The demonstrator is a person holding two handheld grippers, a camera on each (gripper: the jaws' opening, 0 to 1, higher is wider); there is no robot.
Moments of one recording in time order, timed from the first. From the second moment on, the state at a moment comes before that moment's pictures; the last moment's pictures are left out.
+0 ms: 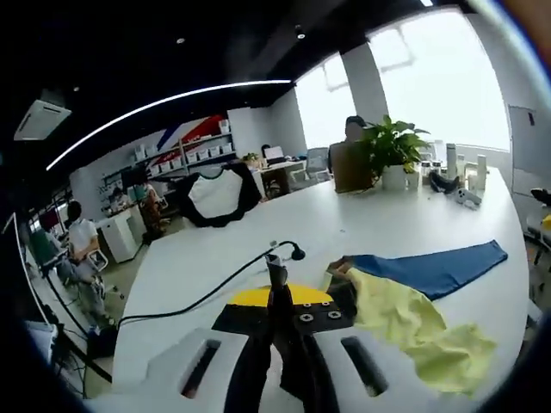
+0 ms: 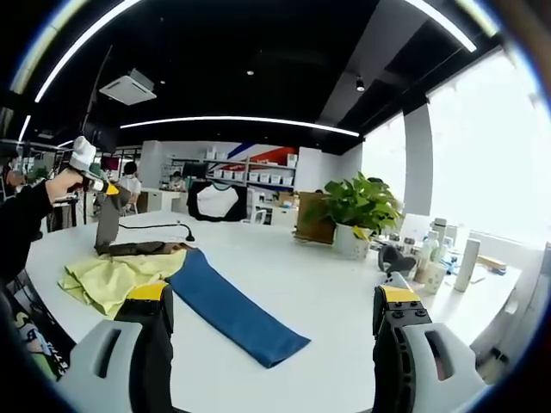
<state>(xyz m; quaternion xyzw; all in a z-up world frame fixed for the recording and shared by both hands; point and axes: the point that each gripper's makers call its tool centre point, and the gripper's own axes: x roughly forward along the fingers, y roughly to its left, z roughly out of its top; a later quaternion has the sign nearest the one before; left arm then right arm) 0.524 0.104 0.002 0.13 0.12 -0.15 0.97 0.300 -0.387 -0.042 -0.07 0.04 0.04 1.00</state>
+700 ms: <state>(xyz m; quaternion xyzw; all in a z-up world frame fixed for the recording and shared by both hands) 0.530 0.235 0.033 0.16 0.10 -0.02 0.98 0.303 -0.374 -0.037 -0.07 0.03 0.05 1.00</state>
